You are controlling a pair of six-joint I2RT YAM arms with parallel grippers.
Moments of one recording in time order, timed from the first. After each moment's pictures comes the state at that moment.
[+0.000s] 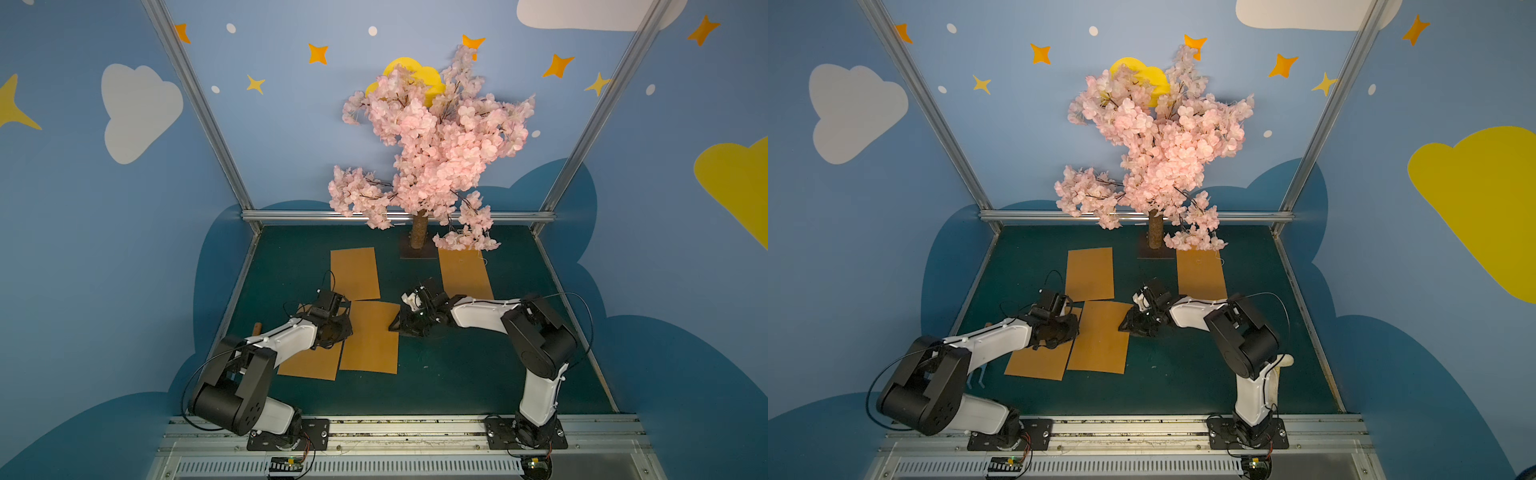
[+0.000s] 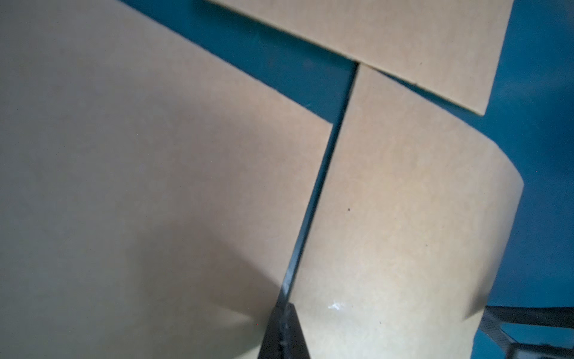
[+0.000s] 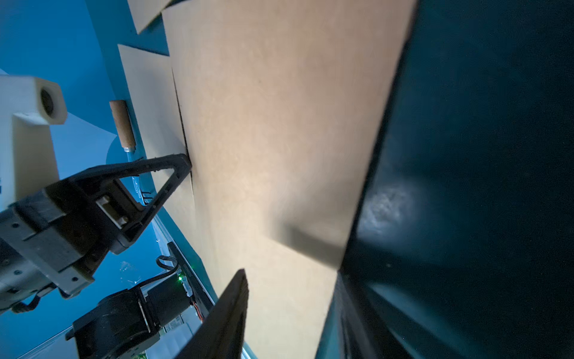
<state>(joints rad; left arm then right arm) -0.34 1.47 0.62 -0.27 0.12 -0.68 0.74 1.89 1.02 -0.10 -0.58 0.82</state>
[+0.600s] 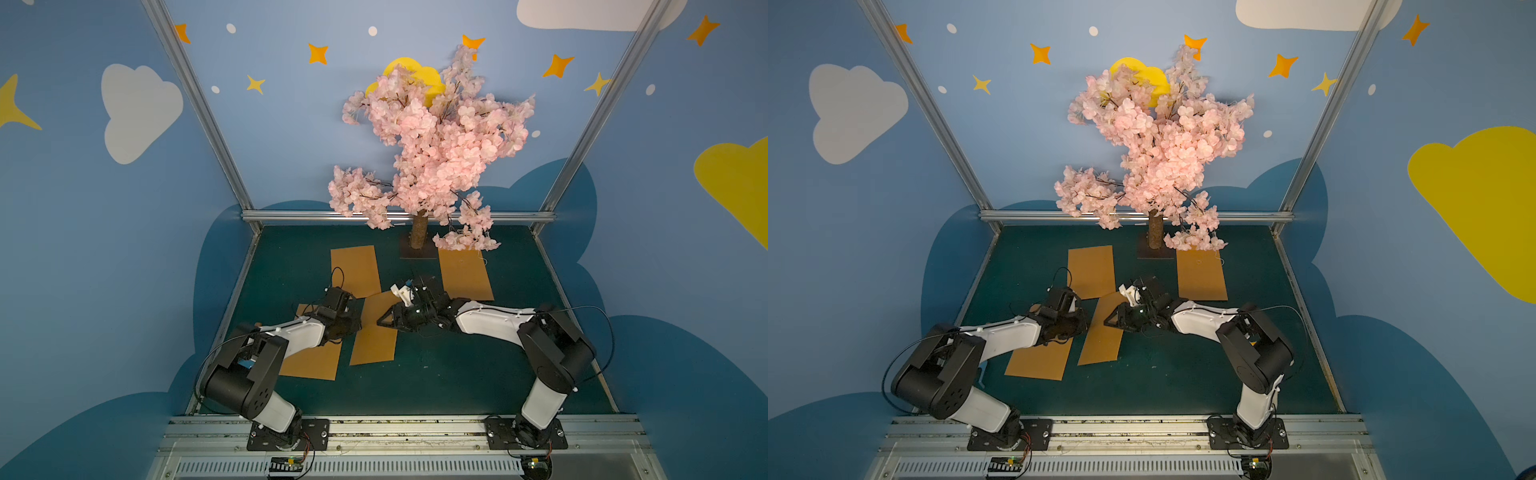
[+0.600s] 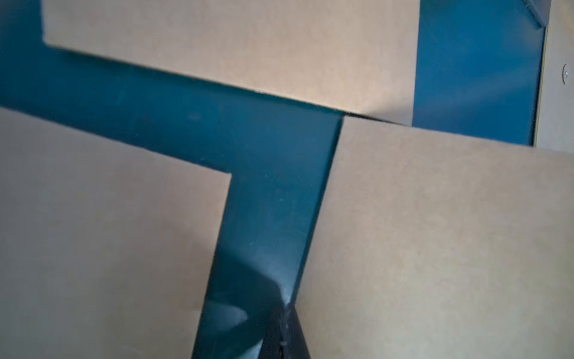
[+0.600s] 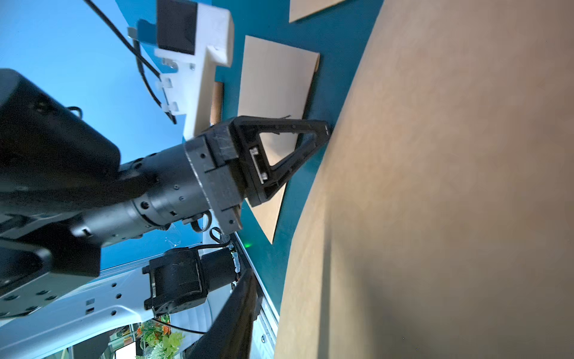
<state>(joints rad) -0.39 1.56 0.63 -0.07 0.16 -0.68 0.79 1.76 0.99 0.05 -0.65 0.83</state>
